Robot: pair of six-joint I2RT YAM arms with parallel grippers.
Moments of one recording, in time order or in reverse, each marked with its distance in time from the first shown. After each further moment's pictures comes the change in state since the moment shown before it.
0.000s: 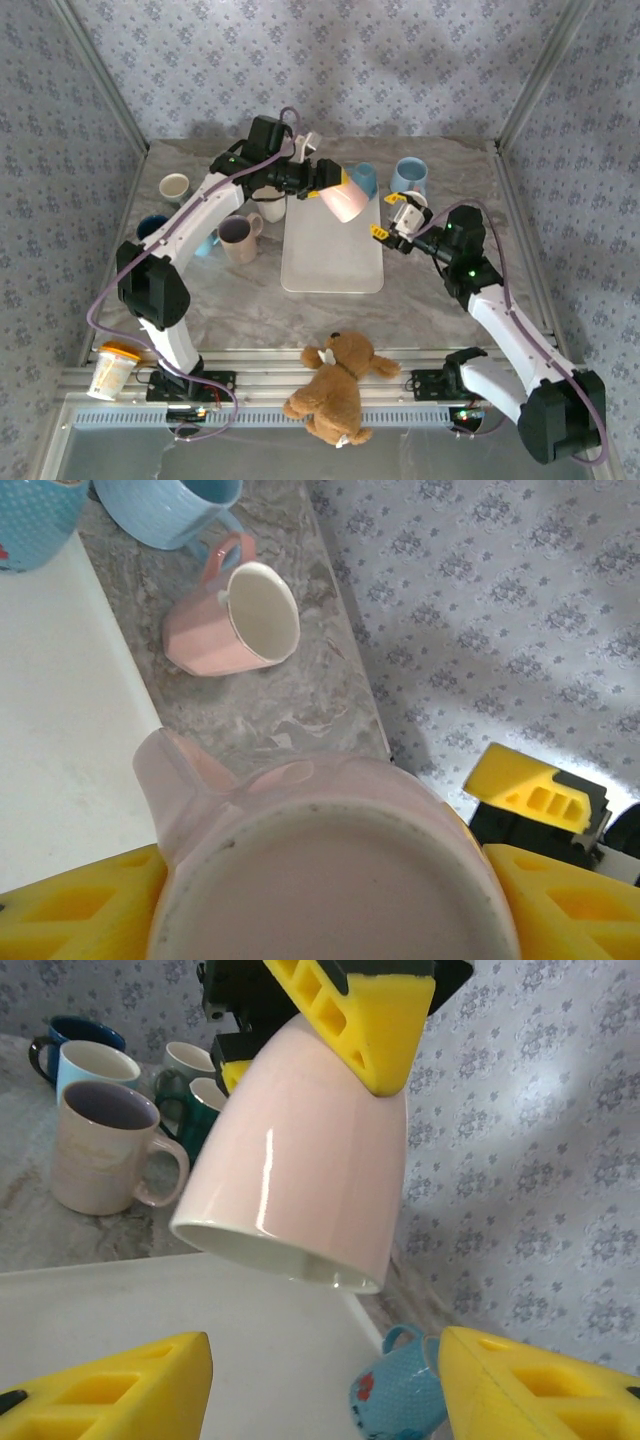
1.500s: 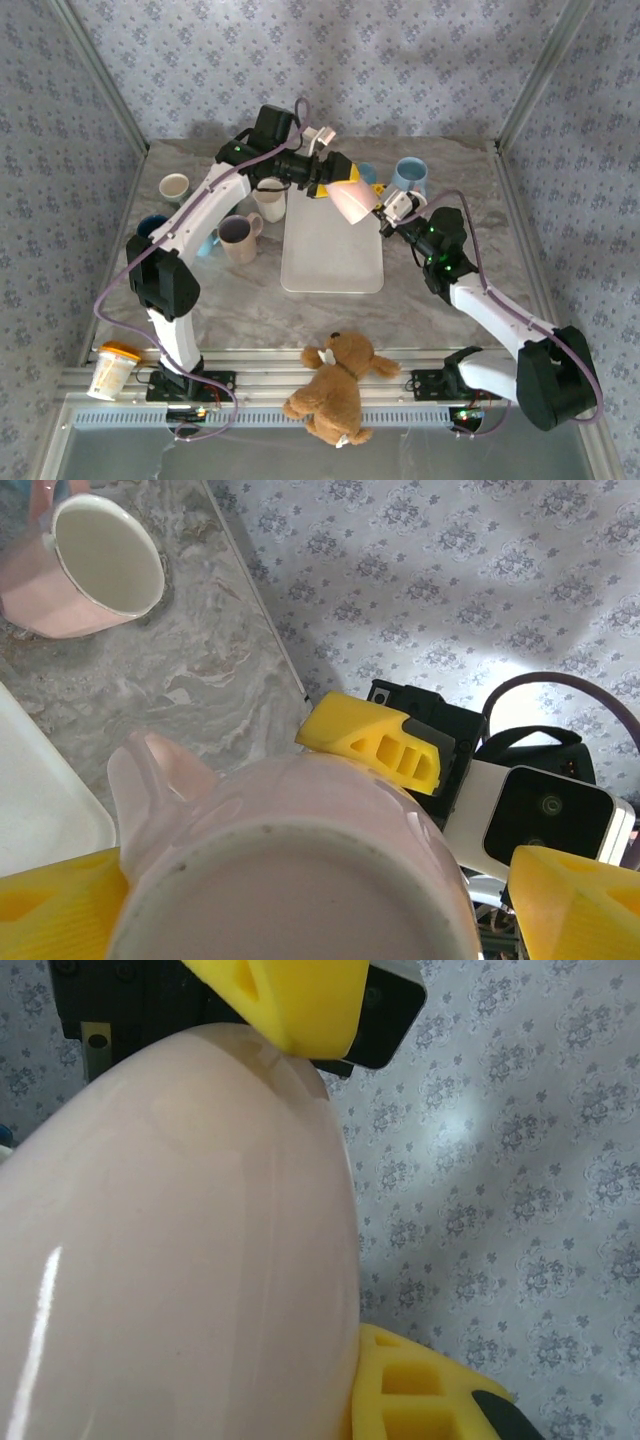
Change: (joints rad) left arm -0.008 0.088 0.173 -0.099 0.238 0.047; right arm 0.126 0.163 -0.036 0.435 0.241 0.196
